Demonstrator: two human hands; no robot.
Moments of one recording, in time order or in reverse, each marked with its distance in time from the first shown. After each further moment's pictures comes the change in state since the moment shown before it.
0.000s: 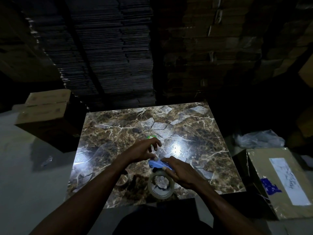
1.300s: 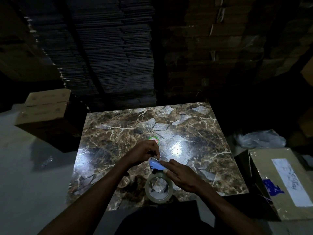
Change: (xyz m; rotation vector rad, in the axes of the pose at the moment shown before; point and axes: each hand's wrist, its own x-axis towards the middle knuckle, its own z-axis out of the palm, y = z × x) left_hand 0.001 -0.007 -0.001 -0.044 0.156 0.217; right_hand 0.010 -0.004 0.007 0.047 -0.075 -0.019
